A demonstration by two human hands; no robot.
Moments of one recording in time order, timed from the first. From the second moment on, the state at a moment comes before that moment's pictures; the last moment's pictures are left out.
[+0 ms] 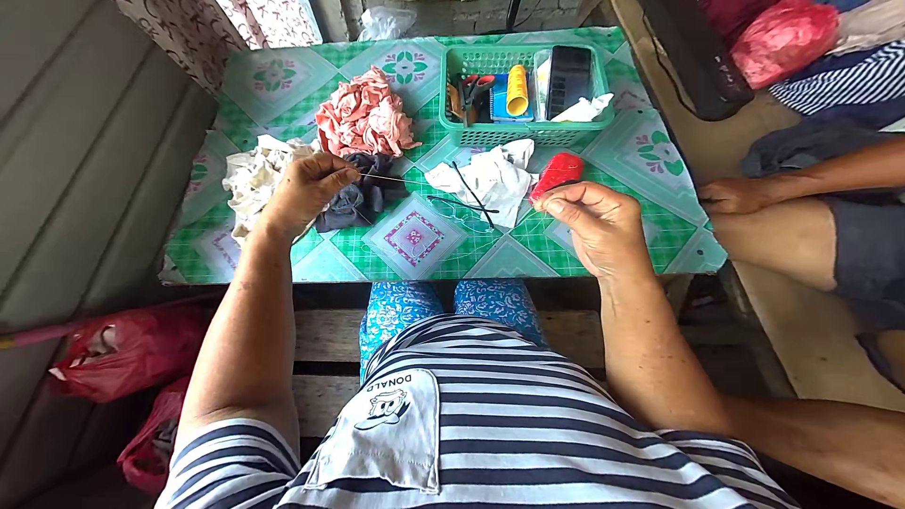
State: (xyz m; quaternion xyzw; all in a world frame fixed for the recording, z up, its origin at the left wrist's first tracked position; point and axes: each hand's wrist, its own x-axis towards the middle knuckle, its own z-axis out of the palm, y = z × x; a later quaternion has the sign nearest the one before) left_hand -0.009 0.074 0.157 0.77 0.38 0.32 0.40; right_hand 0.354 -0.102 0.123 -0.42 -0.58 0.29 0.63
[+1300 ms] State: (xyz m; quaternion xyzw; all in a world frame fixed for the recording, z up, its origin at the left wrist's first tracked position) left_hand 0.119 -0.010 0.145 0.82 0.25 0.21 0.47; right_hand 0.315 -0.095 0.116 -0.43 -0.65 0.25 0.57
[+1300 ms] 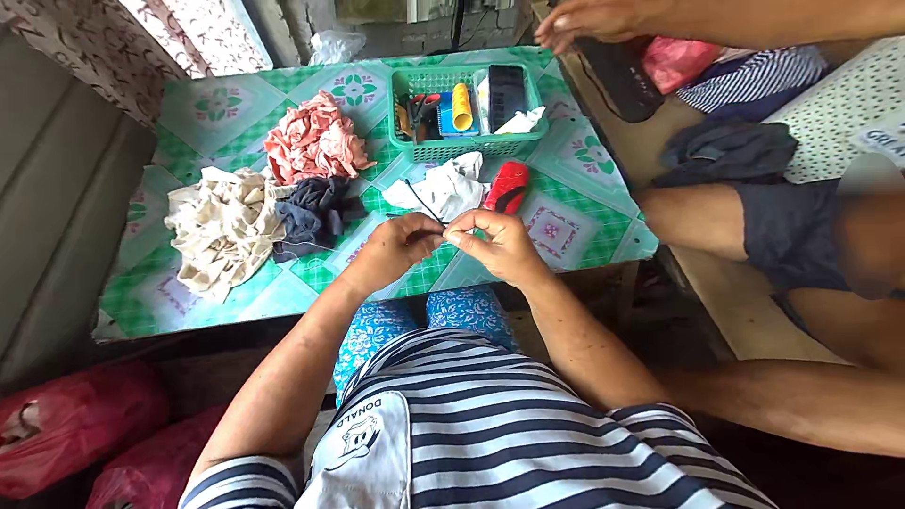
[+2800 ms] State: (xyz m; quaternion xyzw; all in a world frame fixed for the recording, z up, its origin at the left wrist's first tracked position) left_hand 0.083 0.016 0.134 0.79 0.33 0.37 0.36; right_hand 0.318 -0.101 0.108 -0.45 -0.66 0.27 0.54
